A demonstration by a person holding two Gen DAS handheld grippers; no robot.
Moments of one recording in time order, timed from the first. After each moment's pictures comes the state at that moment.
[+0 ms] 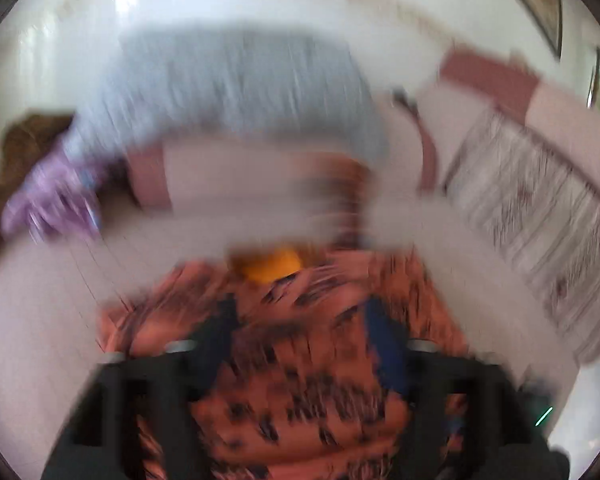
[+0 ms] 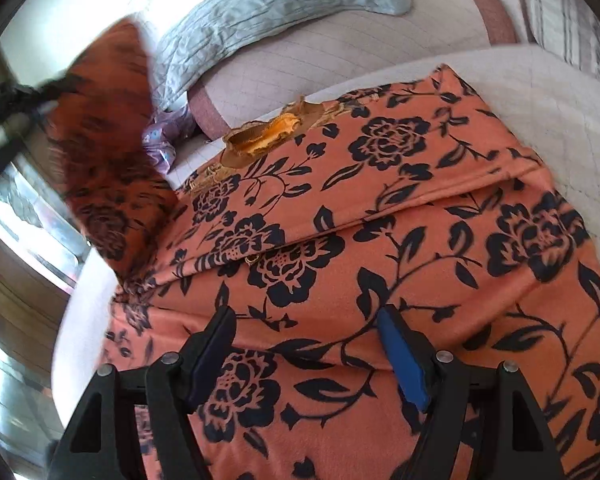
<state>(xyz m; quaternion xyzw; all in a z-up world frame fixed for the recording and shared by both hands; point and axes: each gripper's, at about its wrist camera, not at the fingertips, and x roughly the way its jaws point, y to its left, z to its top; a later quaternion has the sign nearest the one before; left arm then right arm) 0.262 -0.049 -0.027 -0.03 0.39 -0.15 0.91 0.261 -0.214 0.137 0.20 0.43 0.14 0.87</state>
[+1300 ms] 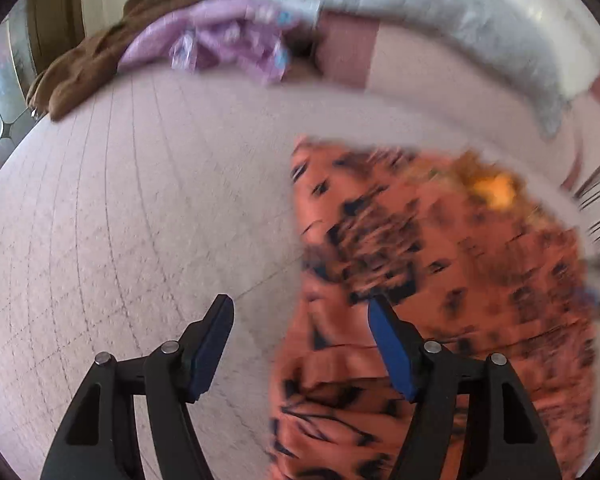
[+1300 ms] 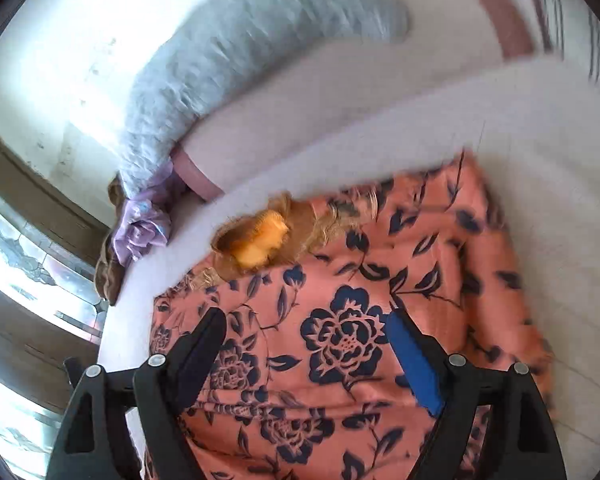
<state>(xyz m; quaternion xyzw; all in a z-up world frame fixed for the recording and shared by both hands) 0.232 0.113 -0.127 -0.11 0.46 0.05 0.88 0.265 -0.351 0.172 0.25 0.47 0.15 0.83</state>
